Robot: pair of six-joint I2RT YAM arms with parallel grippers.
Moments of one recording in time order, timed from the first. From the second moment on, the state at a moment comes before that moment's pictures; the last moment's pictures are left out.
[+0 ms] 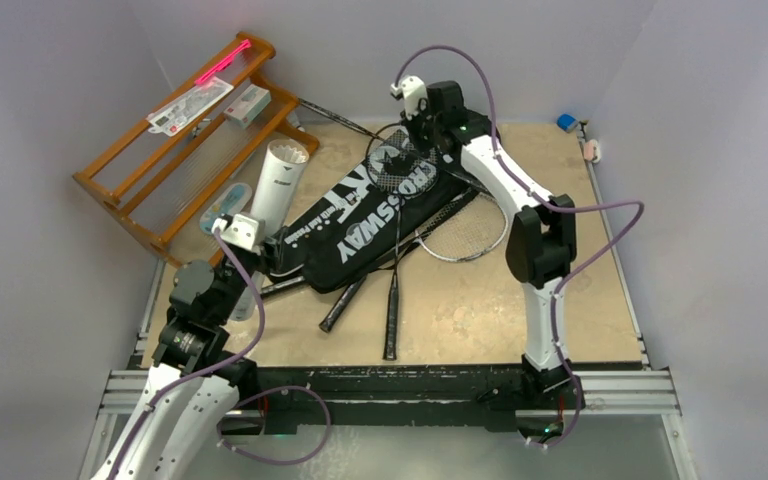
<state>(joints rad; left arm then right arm) -0.34 0.42 0.56 -0.11 -0.01 0.13 0.41 2.17 2.05 -0.45 -0.14 -0.29</state>
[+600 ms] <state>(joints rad) -0.33 0.41 0.56 -0.11 0.03 0.13 0.34 1.93 1.53 -0.43 -0.04 -0.37</state>
